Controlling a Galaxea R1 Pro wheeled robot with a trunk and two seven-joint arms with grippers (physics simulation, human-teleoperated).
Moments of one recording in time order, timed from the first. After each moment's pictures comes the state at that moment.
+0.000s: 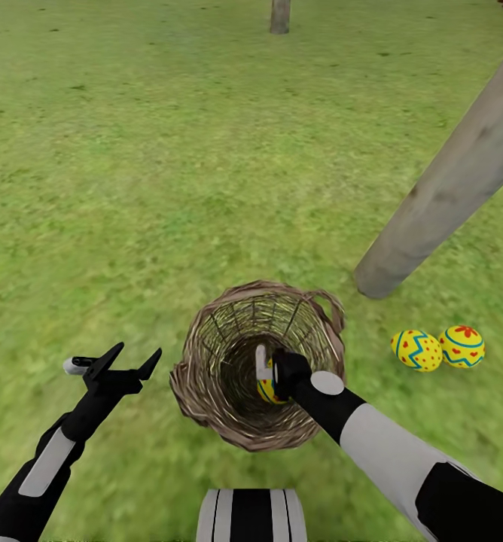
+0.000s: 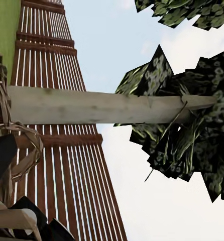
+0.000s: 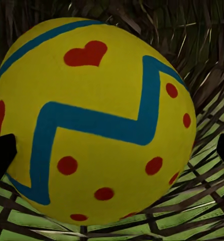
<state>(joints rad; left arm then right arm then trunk) -0.40 0.22 0.07 -1.06 1.23 0.82 -1.26 -0.91 0.07 0.80 -0.76 0.95 0.52 0.71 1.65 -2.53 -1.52</state>
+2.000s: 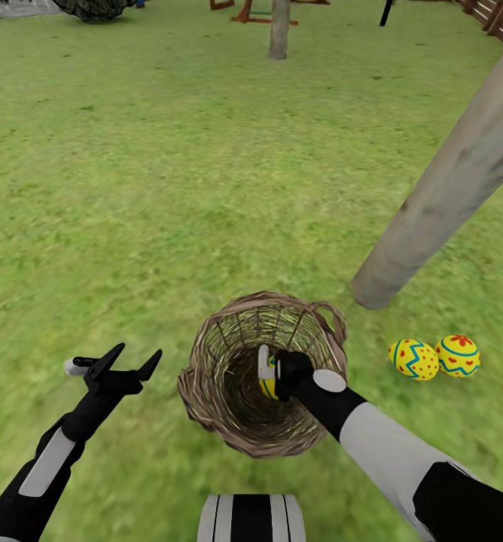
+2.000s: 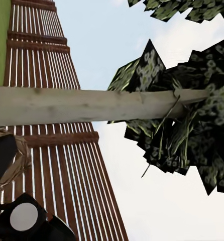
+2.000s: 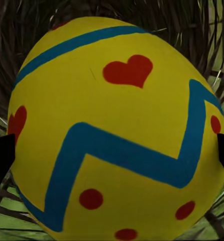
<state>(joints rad) -0.40 0.22 0.07 -1.06 1.22 0.82 -1.26 -0.91 0.07 0.74 -0.74 0.94 0.52 0.73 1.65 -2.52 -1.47</state>
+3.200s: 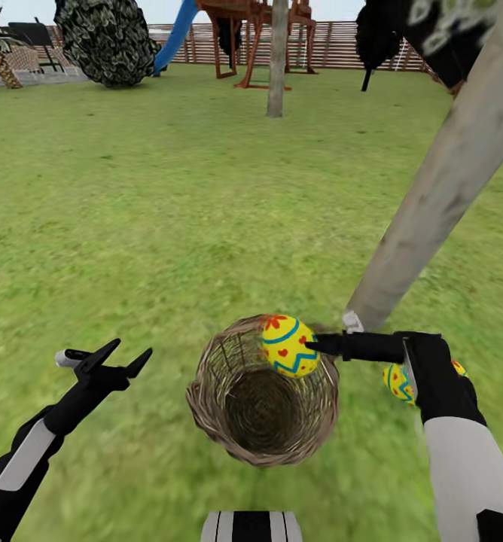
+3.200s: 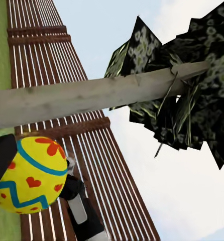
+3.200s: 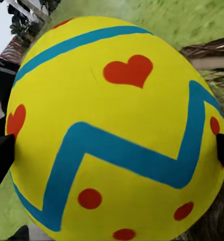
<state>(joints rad) -0.42 0.31 0.07 -1.07 1.22 0.83 -1.18 -0.80 -0.10 -0.28 -1.06 0.28 0.72 1.56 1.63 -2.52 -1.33</state>
